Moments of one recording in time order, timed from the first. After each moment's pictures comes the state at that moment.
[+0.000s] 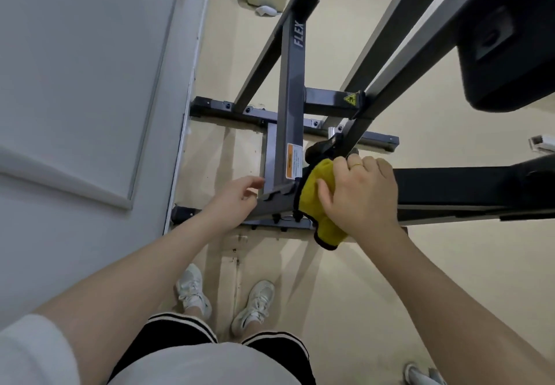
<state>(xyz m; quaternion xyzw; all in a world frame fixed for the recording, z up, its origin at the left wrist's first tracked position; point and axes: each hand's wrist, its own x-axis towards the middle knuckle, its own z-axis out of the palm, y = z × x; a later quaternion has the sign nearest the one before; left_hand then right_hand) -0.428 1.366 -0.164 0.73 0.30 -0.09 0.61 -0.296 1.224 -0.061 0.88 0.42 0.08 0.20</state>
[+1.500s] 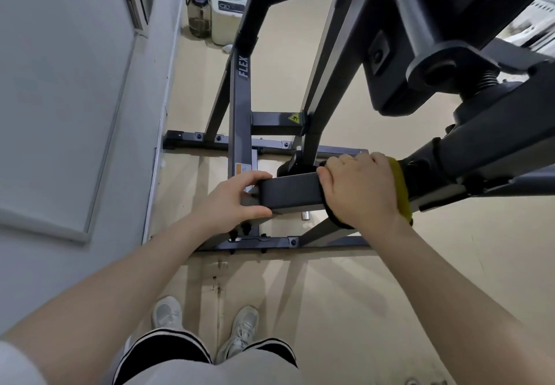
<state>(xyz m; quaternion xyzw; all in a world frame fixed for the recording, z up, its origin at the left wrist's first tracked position) -0.365 1.314 -0.088 0.80 0.17 -0.01 0.58 -0.232 1.153 -0.001 0.90 0.40 0.07 0.17</state>
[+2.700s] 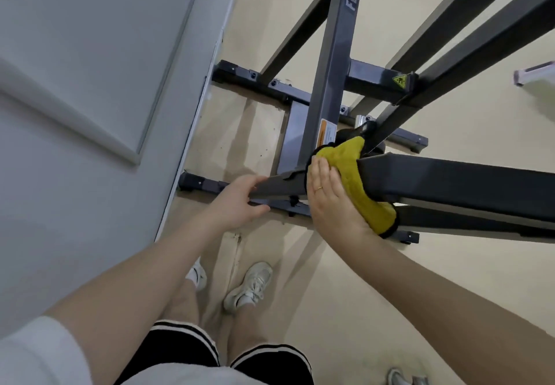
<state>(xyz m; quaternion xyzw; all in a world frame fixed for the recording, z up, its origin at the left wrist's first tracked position) -0.459 1.342 -0.234 0.71 0.33 -0.06 0.61 -0.336 1.227 -0.148 0.59 0.63 0.14 0.48</state>
